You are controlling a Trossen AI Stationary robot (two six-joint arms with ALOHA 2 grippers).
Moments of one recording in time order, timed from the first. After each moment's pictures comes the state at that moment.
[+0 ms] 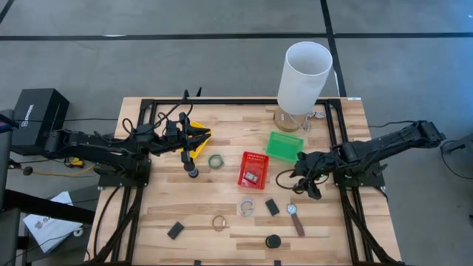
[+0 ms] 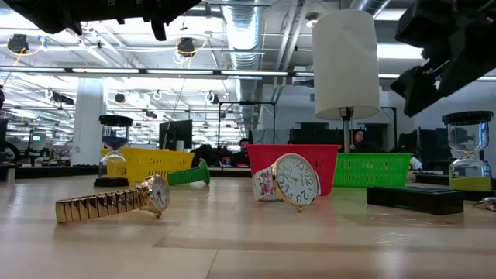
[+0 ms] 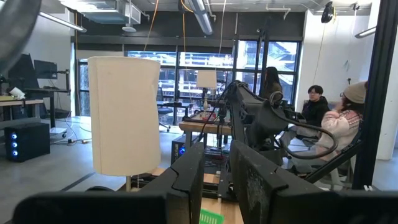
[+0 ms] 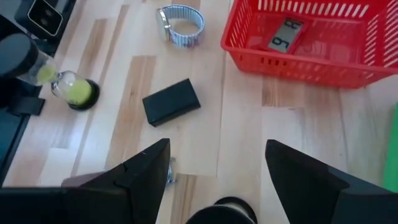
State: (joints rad) left arm 0.06 0.96 0.45 0.78 -0.12 -0.03; right arm 0.24 0.91 0.53 -0.45 -0.07 0.24
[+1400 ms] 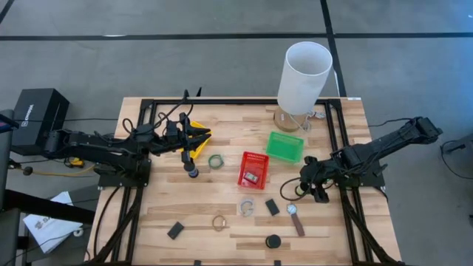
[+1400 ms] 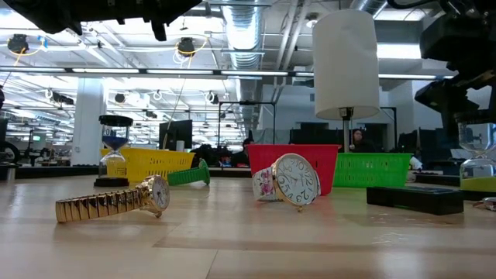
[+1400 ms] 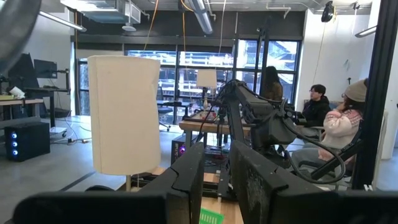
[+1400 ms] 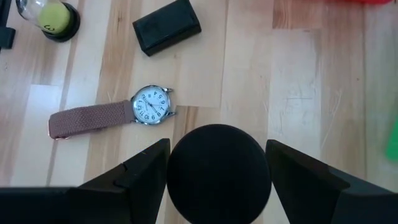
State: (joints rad) left arm 0.06 0.96 0.45 0.78 -0.12 -0.04; right arm 0.35 0.91 0.53 -0.66 -0.02 0.30
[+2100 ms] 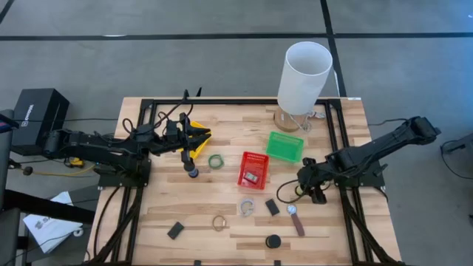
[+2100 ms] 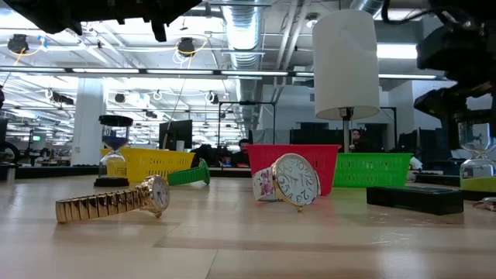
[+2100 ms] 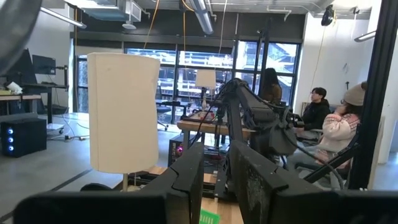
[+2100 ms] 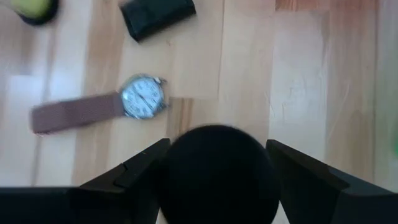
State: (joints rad) left arm 0.06 0.96 0.45 0.78 -0.12 -0.06; right arm 0.35 1.00 0.53 -0.64 -0.02 0.30
